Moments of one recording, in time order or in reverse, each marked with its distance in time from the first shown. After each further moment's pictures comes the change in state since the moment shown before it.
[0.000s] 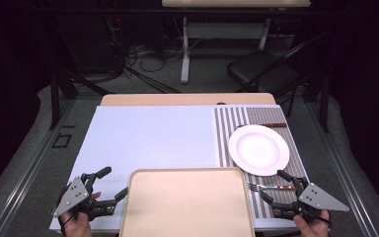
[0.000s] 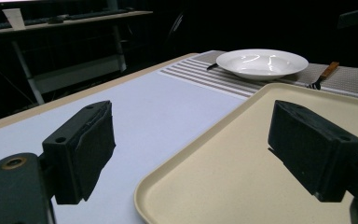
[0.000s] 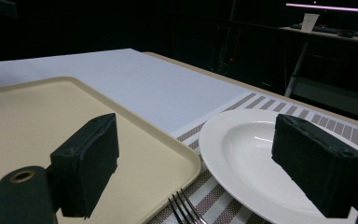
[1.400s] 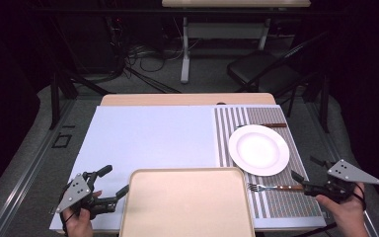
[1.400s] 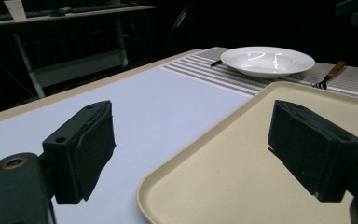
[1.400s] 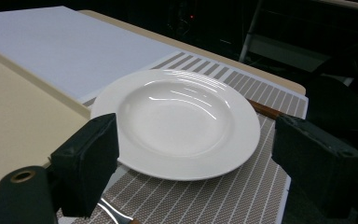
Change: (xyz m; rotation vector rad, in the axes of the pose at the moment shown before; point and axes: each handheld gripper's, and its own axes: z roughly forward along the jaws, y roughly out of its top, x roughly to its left) left arm 0.004 -0.001 0.006 0.017 0.007 -0.021; right arm -0.091 0.015 -0.026 0.190 -0.153 0.014
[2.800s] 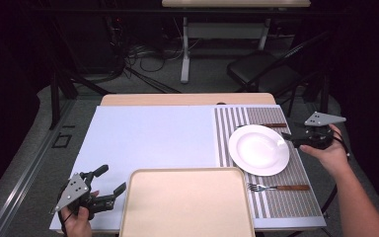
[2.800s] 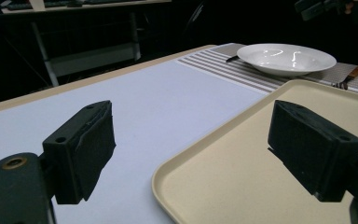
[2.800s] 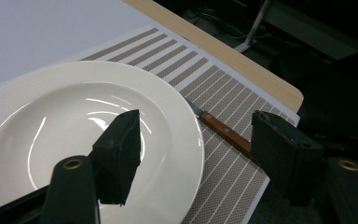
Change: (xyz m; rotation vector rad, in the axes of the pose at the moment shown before) left arm 0.006 -0.005 -0.002 0.021 0.063 -0.035; right arm -0.082 0.054 0.109 0.207 0.064 -0.127
